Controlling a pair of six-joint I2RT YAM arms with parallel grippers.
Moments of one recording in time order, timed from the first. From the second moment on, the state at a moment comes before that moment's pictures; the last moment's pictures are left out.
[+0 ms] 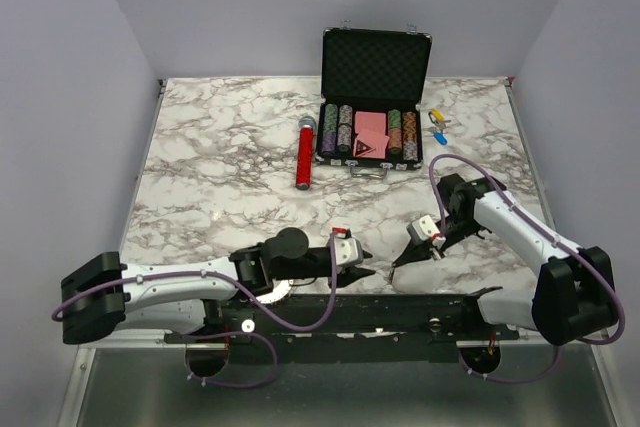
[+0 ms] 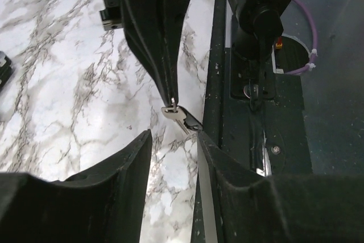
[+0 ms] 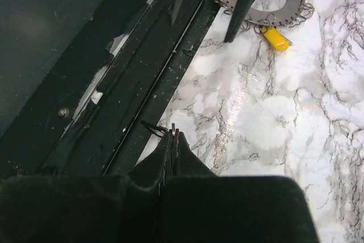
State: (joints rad) left arm -1.22 1.05 0.48 0.43 0.22 0.04; right arm 0.30 1.28 0.80 -1.34 -1.18 -1.97
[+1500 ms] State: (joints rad) left arm -1.34 1.39 0.57 0.60 0.01 0.10; right arm 0.31 1.27 0.80 -1.34 -1.22 -1.97
